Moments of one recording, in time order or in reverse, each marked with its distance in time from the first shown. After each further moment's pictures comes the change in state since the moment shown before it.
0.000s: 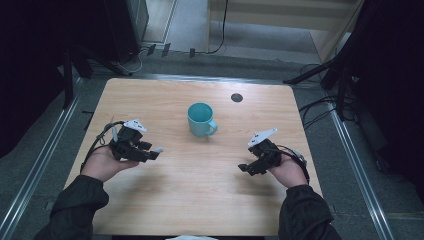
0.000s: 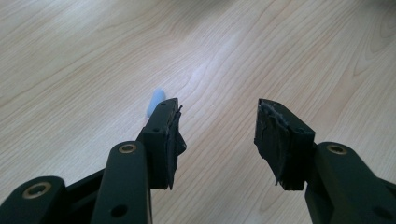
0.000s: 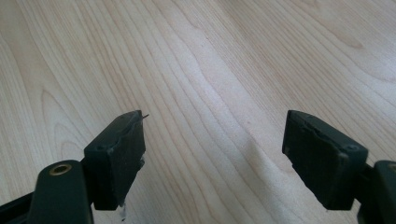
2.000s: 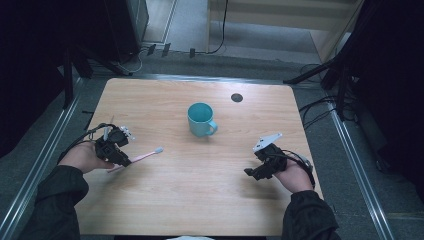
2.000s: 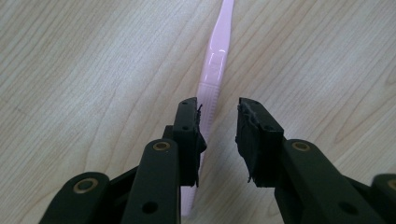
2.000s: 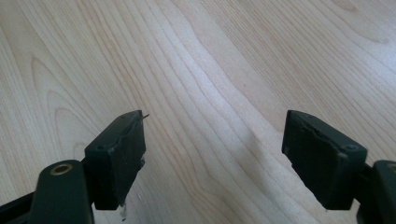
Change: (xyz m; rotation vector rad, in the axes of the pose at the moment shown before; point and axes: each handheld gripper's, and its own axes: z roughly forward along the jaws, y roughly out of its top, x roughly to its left) left arm 0.057 -0.030 0.015 0.416 0.048 0.086; right arm 0.003 -0.018 -0.008 0.041 -0.037 0.010
